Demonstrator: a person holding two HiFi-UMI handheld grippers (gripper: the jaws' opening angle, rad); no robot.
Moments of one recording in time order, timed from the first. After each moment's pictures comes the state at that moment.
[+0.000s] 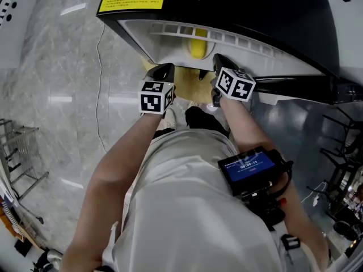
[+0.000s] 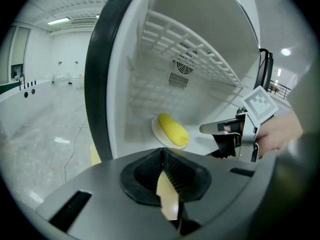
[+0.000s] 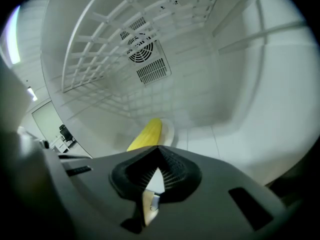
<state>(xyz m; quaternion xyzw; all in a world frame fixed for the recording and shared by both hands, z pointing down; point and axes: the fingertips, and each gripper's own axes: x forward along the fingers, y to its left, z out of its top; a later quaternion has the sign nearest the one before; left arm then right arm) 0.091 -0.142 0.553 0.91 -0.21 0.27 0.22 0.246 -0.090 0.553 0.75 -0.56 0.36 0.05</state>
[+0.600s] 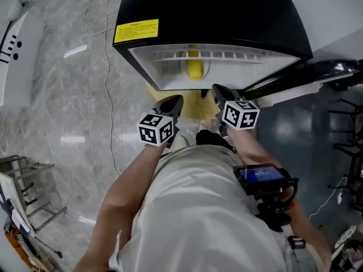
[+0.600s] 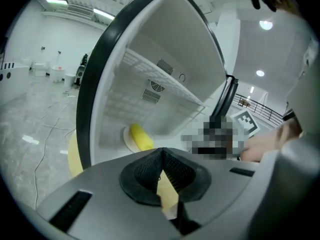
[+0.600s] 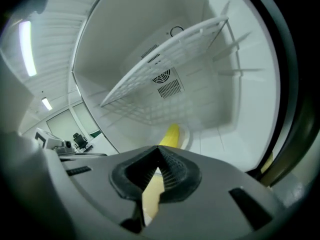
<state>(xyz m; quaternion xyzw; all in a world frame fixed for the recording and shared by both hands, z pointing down) 0.080 -0.091 0.496 0.95 -0.08 0.19 0.25 0.198 -0.045 0.501 0.72 -0.60 0.34 -0.02</state>
